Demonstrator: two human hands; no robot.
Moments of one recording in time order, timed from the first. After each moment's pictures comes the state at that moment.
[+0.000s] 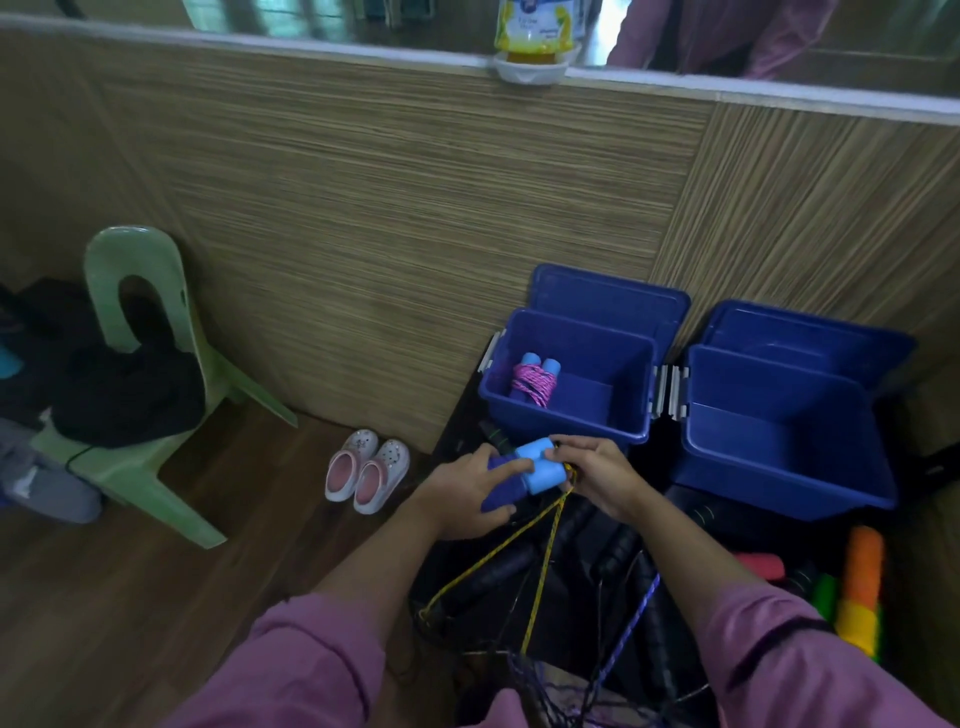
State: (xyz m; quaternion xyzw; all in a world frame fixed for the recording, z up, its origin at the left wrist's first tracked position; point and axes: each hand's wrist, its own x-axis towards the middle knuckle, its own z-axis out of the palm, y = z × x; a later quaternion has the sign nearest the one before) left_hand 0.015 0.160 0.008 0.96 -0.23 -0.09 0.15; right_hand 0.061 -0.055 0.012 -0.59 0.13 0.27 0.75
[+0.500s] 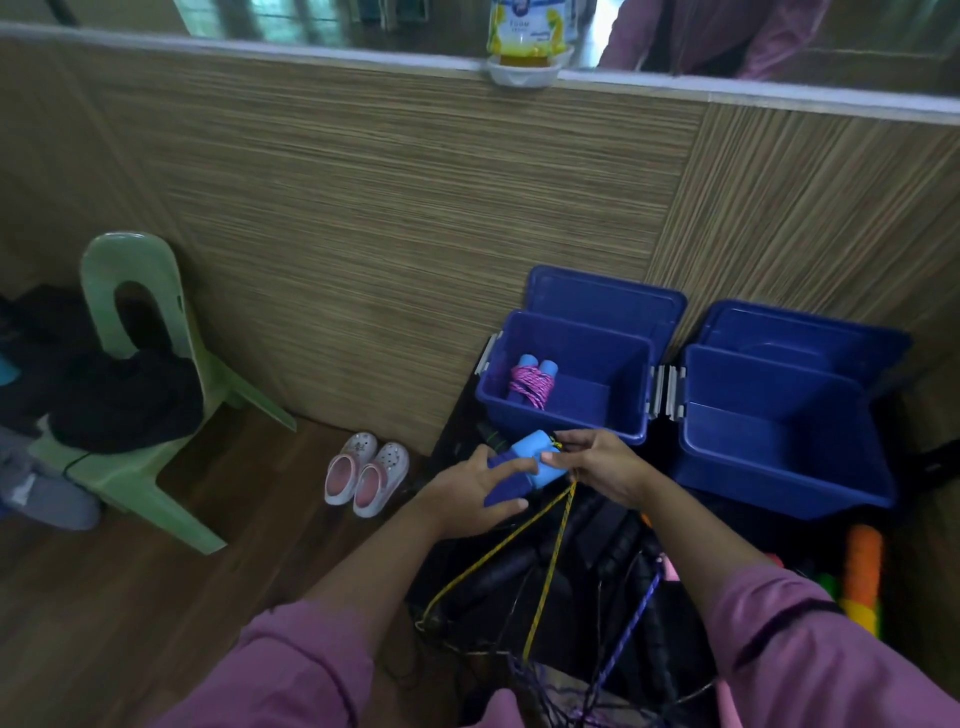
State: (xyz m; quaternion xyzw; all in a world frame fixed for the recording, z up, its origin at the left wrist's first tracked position) left_hand 0.016 0.150 0.023 0.94 -0.19 -0.15 0.23; right_hand 0.071 -0.064 0.025 -0.67 0.06 0.31 0.67
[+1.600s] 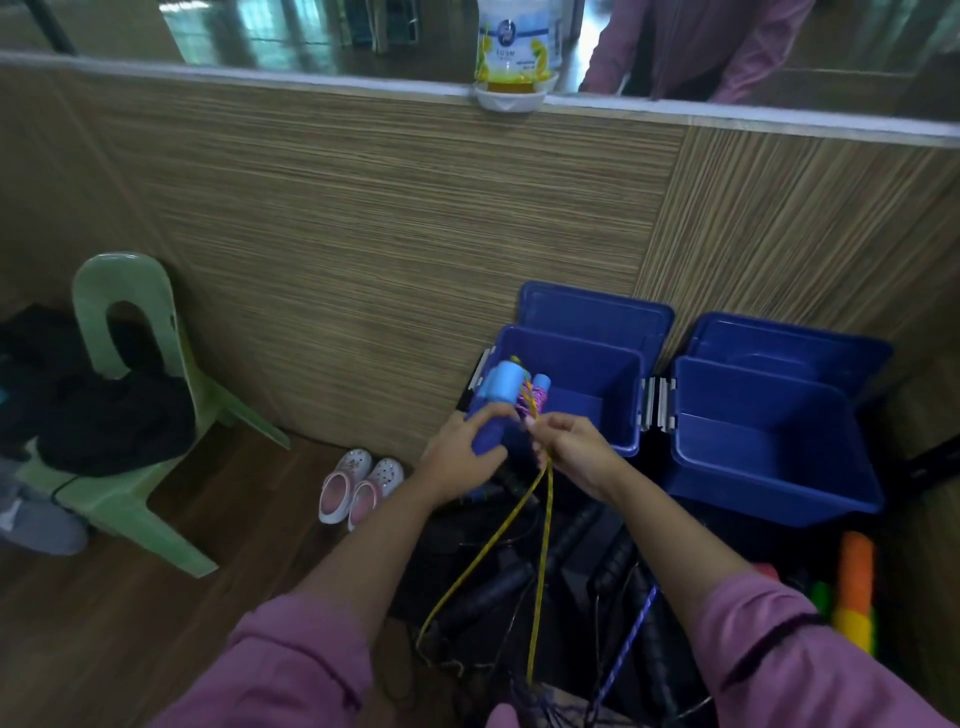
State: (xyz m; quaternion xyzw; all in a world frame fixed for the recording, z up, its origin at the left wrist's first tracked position) left_hand 0.051 0.146 0.056 0.91 -0.06 -0.05 0.41; right_hand 0.078 -0.029 0.051 -0.65 0.04 0.22 0.72
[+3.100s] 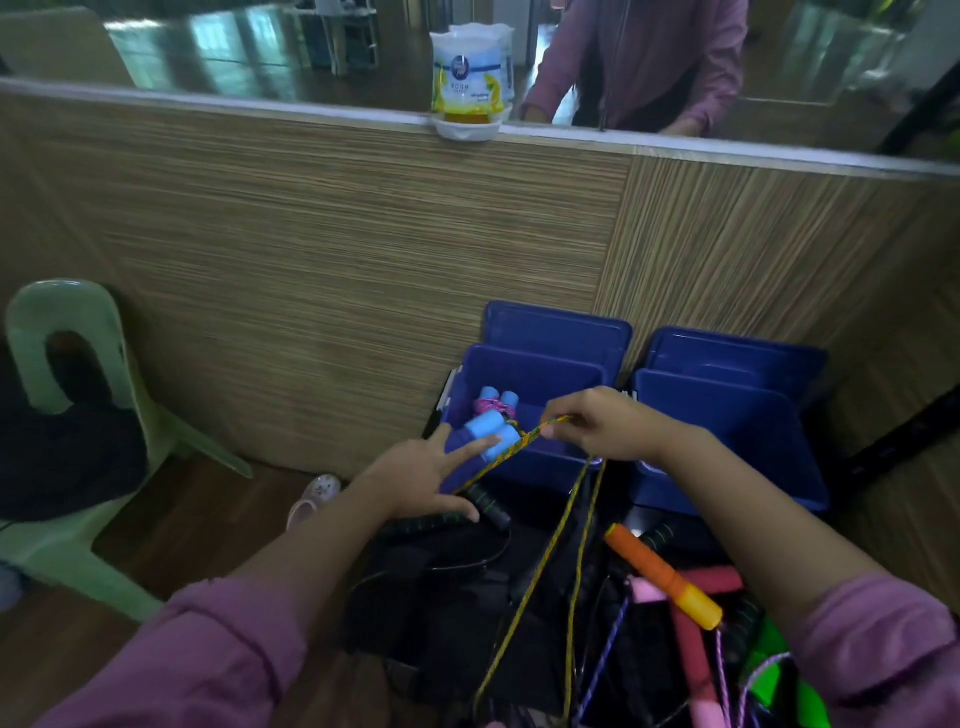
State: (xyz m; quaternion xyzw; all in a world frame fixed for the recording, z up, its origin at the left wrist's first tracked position) left_hand 0.073 0.169 0.071 0.94 -0.31 -0.12 0.03; right_hand 0.090 -0.101 0.146 -0.91 -0.30 0.14 0.24
